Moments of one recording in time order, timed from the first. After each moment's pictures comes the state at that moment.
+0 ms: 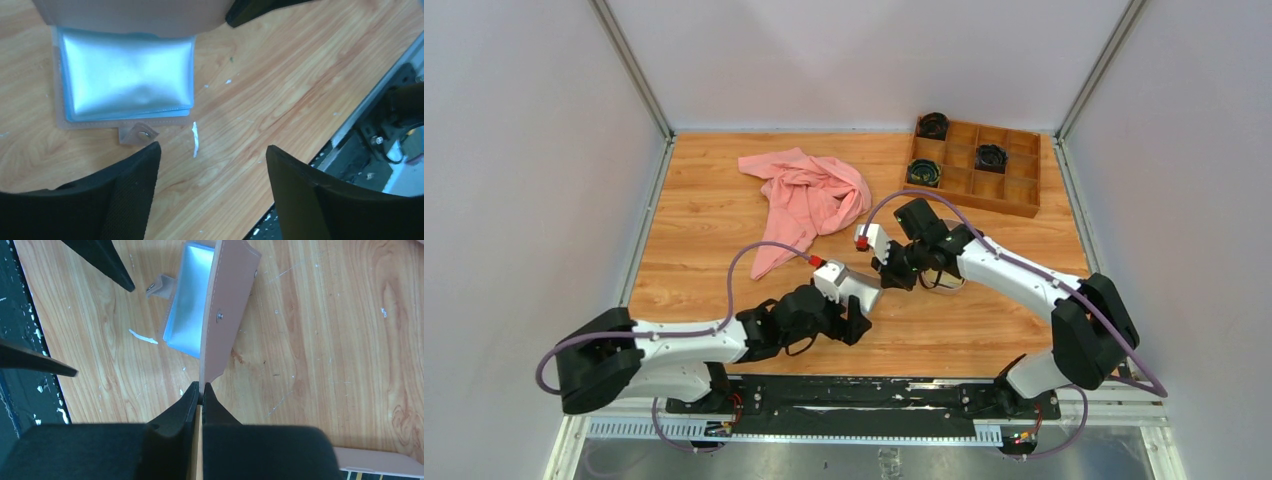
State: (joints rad) left arm -1.10 1.21 0.39 0.30 -0.16 -0.58; right arm 0.69 1.45 0.99 -0.51 -0.47 -0.52
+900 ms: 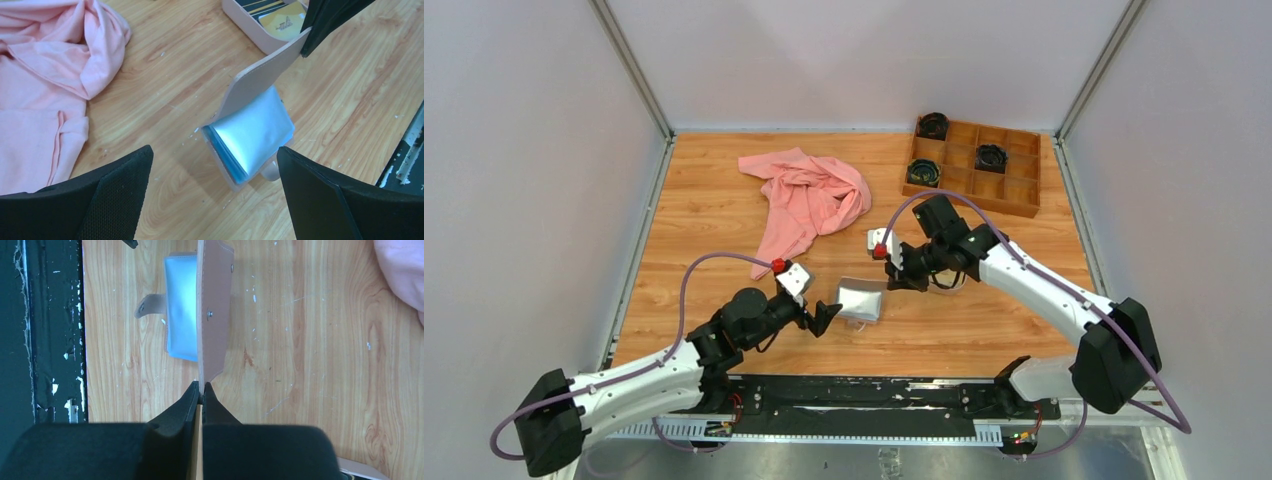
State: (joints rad) left arm -0.94 0.69 0.20 0.32 -0.13 -0.05; right arm 0.64 1.32 0.99 -0.63 -0.63 -0.74
